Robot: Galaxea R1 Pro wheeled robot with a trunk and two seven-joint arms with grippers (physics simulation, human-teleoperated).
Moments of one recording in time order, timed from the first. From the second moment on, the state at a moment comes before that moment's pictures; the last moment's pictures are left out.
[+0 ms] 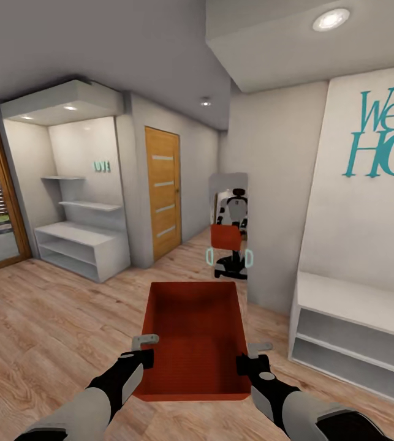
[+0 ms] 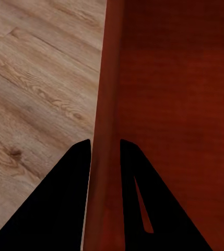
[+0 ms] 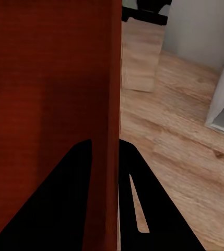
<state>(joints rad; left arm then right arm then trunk) -0.69 -0.11 0.03 -0.26 0.05 0.16 0.20 -0.74 0.11 0.15 0.02 -0.08 -0.24 -0.14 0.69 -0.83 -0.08</state>
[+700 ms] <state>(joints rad) -0.69 -0.11 0.03 -0.26 0.05 0.16 0.20 -0.74 0.12 0.15 0.02 -0.08 -0.24 -0.14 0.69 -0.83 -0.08</state>
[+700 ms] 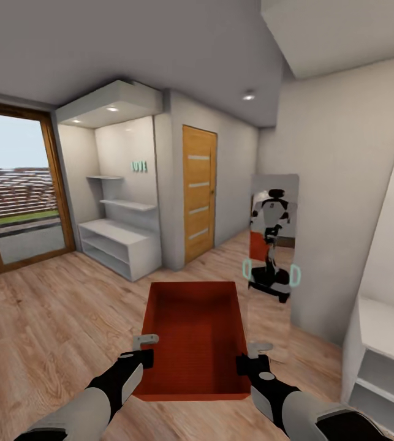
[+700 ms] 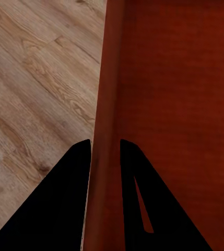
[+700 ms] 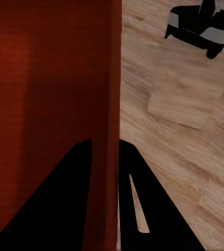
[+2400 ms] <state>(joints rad) -0.69 -0.11 0.03 -0.26 0.05 0.15 0.20 -0.74 0.12 0.15 0.02 -0.08 -0.24 -0.14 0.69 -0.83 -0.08</state>
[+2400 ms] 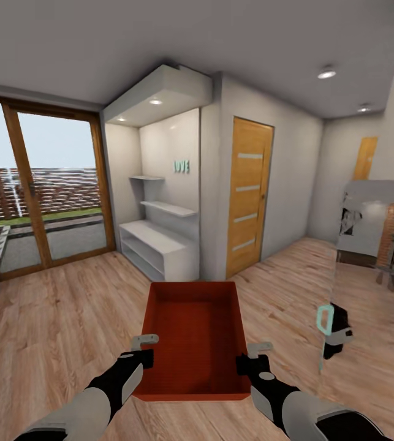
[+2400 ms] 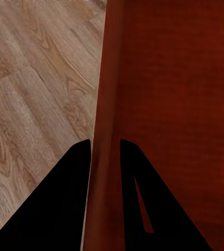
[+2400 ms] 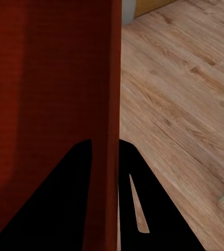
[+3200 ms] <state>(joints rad) -0.69 -0.11 0.03 -0.26 0.05 0.15 0.20 -0.74 0.12 0.15 0.02 -0.08 -0.24 -0.14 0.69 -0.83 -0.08</state>
